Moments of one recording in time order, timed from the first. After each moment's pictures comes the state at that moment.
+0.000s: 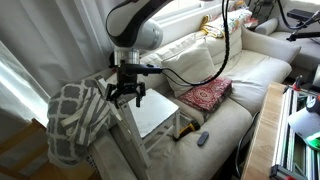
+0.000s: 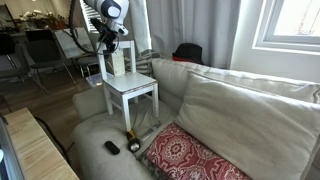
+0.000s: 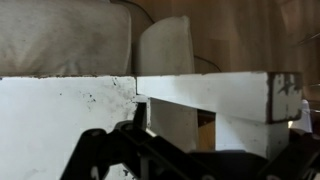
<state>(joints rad) 0.22 0.77 0.24 -1.48 0.47 2.11 0.28</state>
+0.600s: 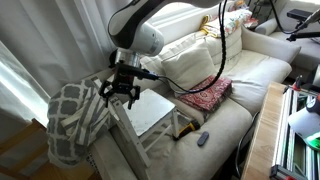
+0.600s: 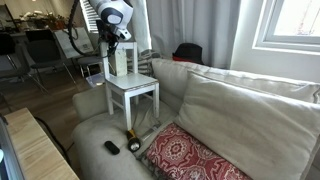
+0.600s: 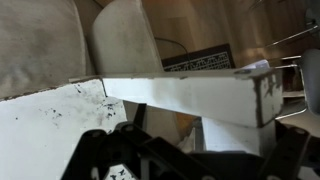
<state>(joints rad) 0.20 0.81 0.27 -1.48 0.68 2.26 0.29</state>
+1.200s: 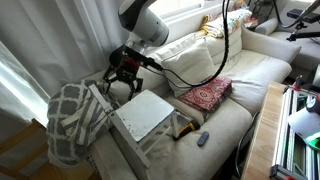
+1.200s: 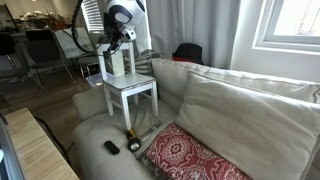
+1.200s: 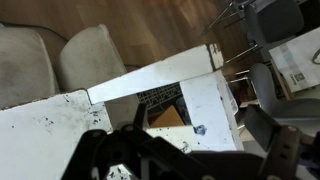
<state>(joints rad) 0.08 0.80 0.29 -1.48 0.89 2.09 0.15</state>
